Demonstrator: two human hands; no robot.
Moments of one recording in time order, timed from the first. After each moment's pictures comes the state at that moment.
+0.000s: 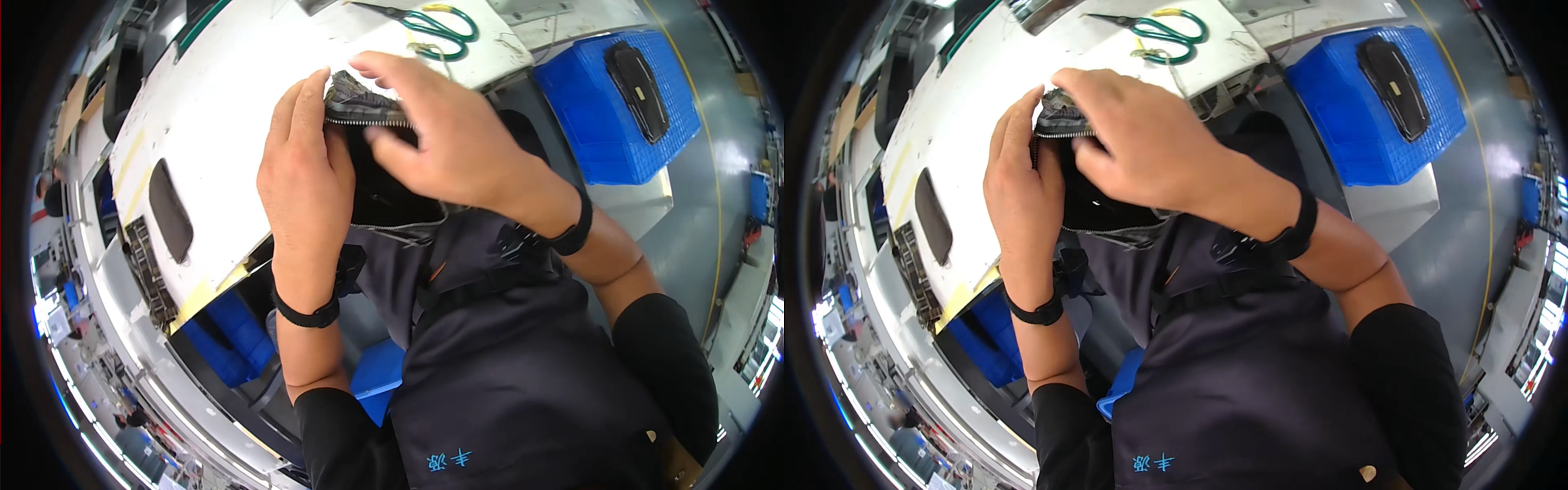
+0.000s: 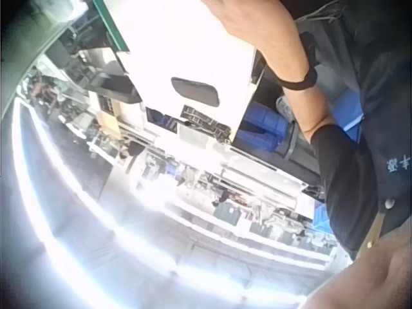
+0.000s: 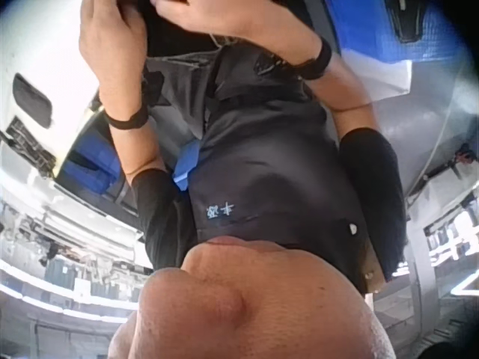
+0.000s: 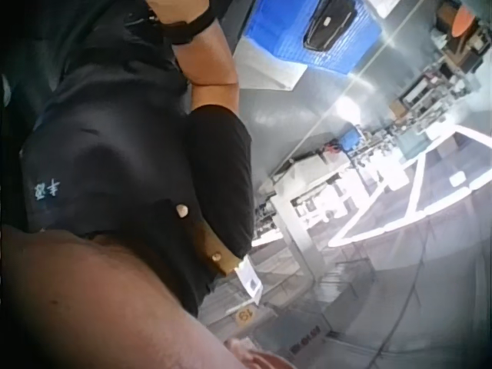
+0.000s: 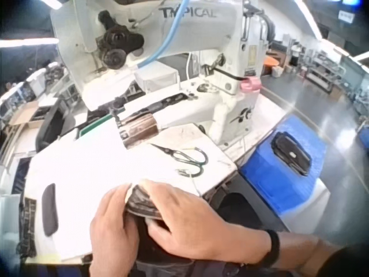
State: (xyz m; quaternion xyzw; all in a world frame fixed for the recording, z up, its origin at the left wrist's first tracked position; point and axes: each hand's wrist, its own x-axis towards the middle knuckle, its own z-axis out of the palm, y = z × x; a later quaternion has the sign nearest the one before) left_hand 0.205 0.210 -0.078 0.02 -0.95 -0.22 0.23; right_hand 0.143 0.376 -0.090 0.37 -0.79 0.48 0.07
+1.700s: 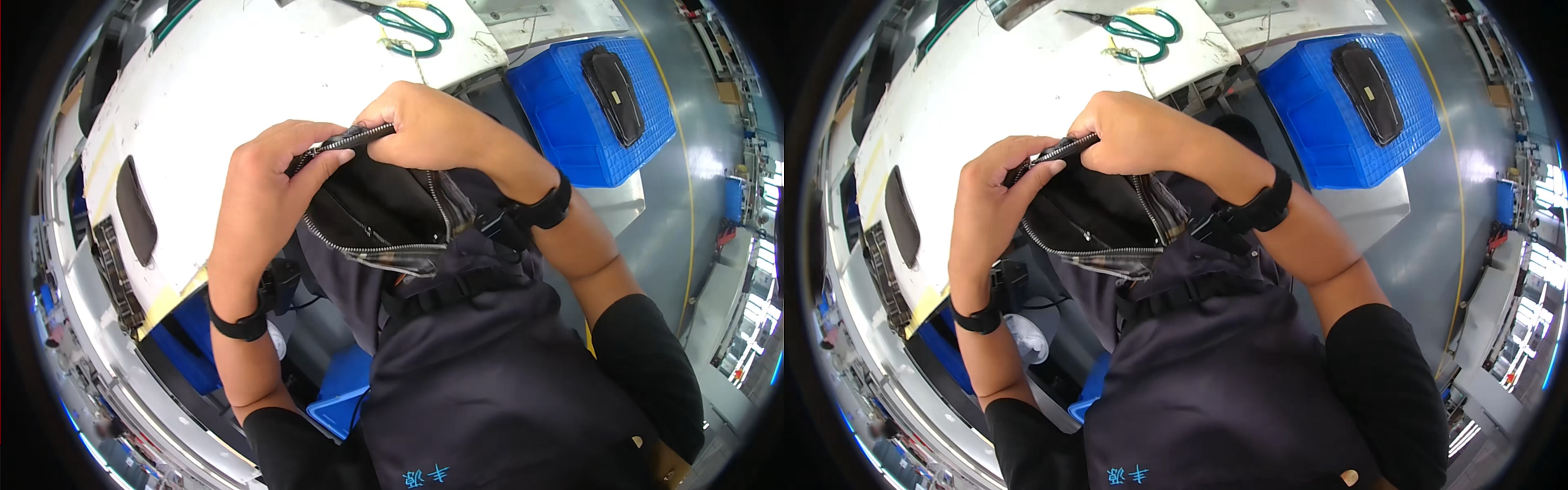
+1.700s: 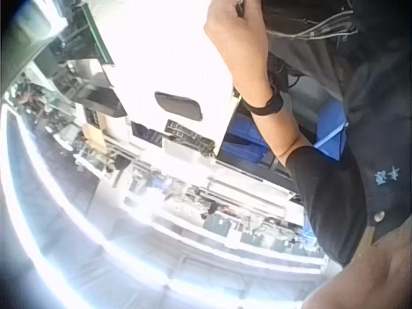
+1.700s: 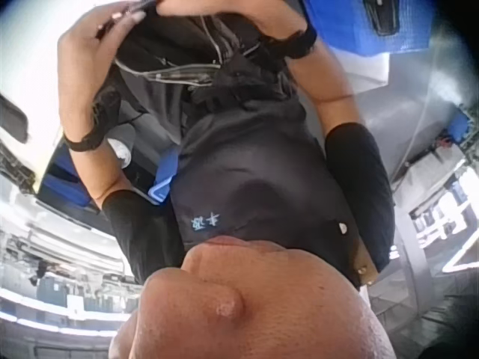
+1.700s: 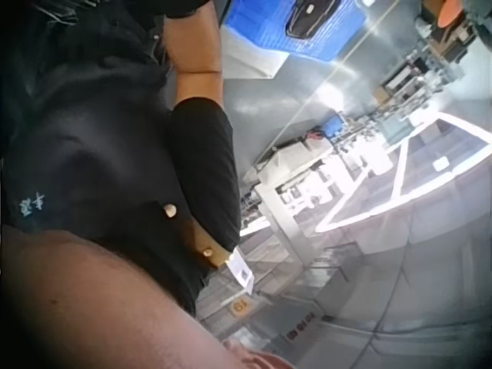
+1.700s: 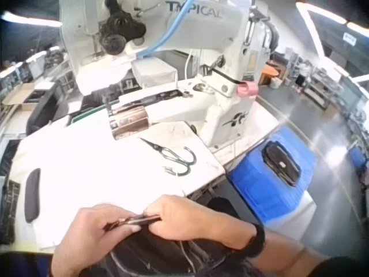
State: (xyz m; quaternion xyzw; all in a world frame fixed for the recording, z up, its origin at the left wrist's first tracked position) left_hand 0.215 0.190 -0.066 -0.04 -0.91 -0.41 0.02; right_hand 0.104 0.393 -0.106 0.38 -0.76 0.41 -0.32
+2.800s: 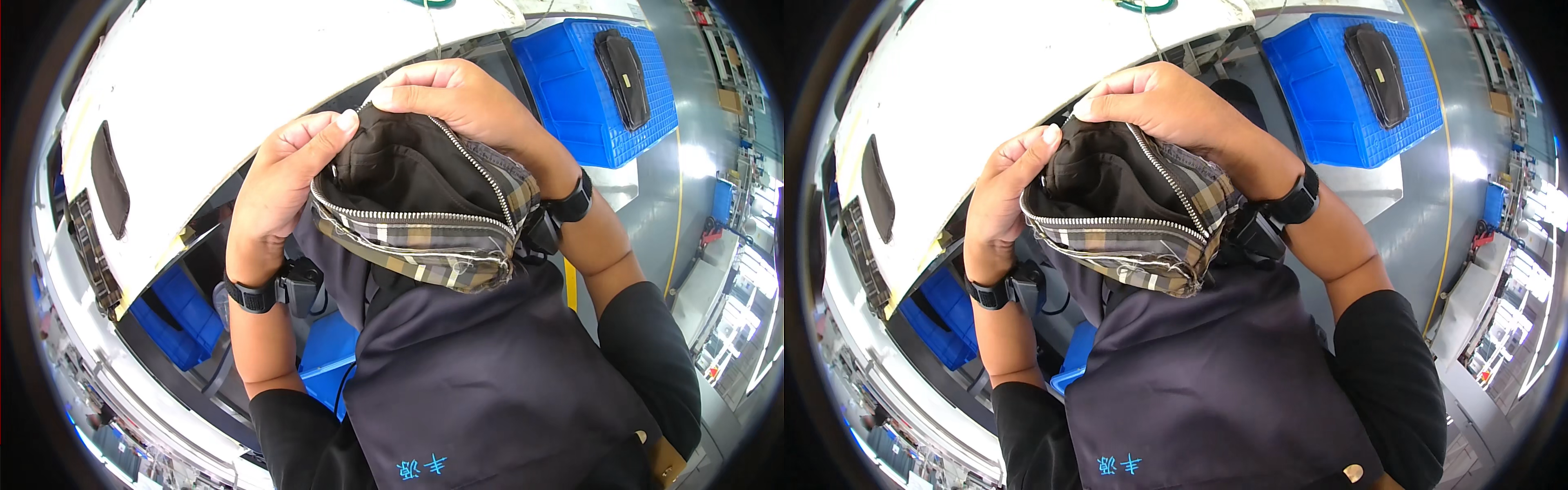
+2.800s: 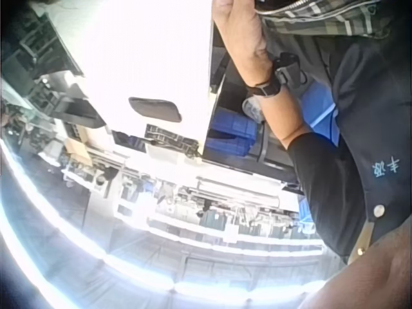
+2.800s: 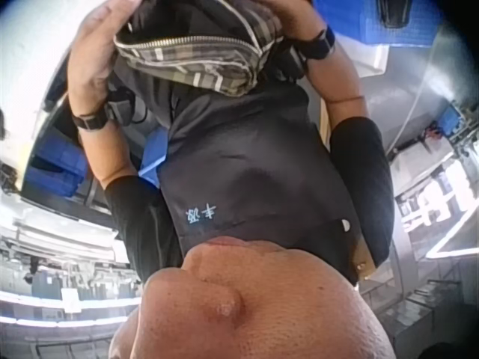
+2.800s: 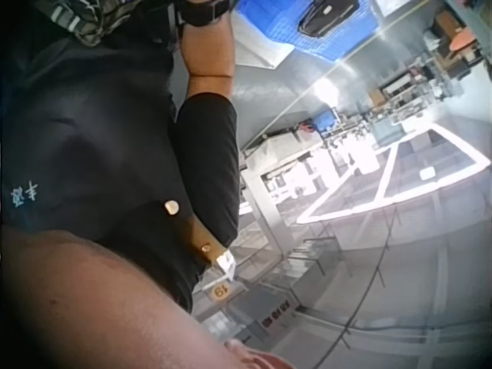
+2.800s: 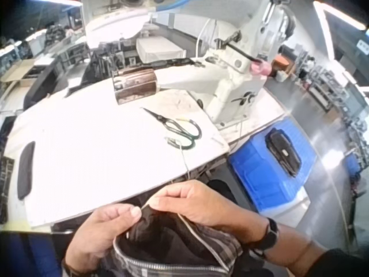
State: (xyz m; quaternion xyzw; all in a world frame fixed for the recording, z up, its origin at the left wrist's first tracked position) left_hand 0.244 0.194 -0.133 0.14 -0.50 -0.83 -0.22; right_hand 0.134 0.420 -0.130 0.14 -0.62 0.63 -0.45
